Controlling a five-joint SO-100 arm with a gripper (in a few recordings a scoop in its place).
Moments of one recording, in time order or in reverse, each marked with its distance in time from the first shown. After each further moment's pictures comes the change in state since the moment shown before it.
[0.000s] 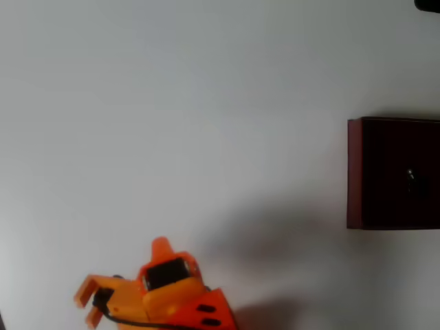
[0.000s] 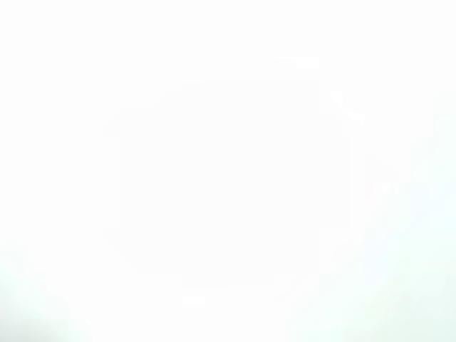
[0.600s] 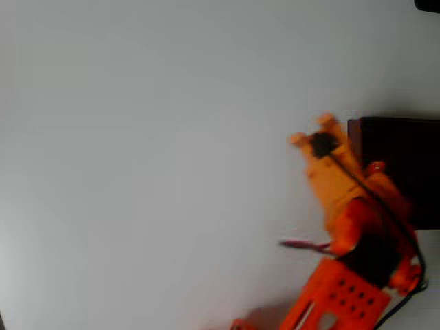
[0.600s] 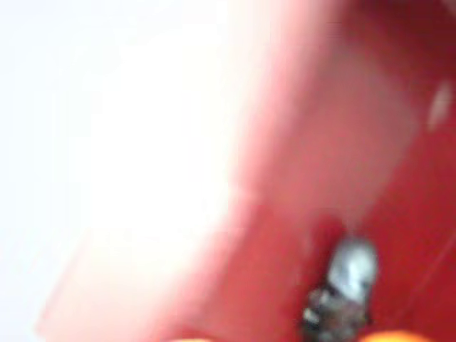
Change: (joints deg) arm 55.2 -53.1 -35.2 -8.2 8.3
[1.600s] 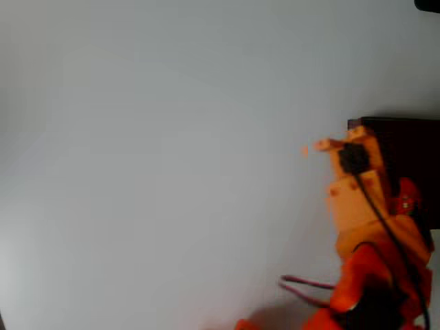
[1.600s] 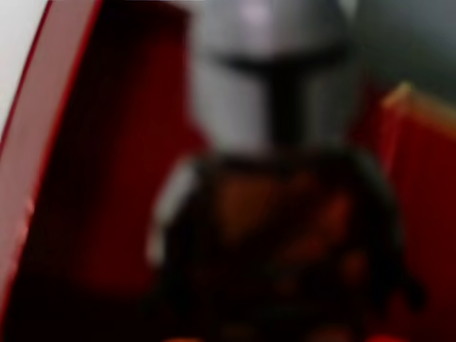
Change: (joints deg) arm 9.2 8.7 -2.9 -1.6 11.9
